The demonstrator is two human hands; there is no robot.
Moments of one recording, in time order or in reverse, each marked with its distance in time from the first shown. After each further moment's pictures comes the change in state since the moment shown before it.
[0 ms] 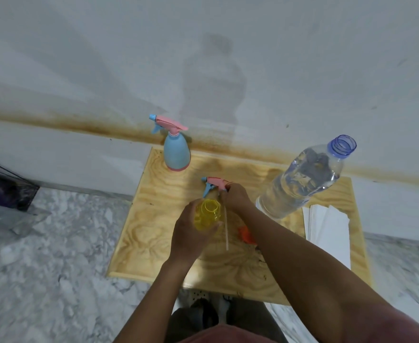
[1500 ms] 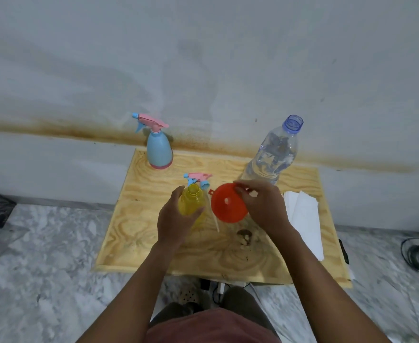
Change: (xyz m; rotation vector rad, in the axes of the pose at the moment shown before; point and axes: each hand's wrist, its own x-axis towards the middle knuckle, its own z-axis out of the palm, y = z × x) left_hand -0.009 0.002 0.003 0.070 0.065 0.053; right_hand -0.180 0.015 -0.101 0.065 0.461 -0.379
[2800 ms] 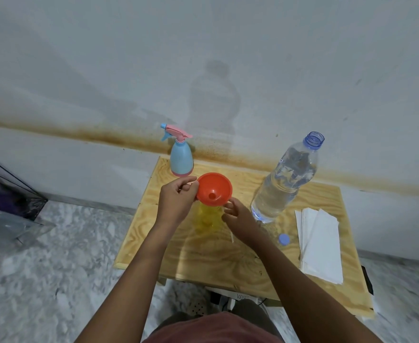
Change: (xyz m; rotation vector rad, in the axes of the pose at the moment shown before) left_hand 0.029 0.060 -0.069 -0.499 0.066 -0.250; right_hand 0.003 0.013 0.092 0.360 -0.419 0.217
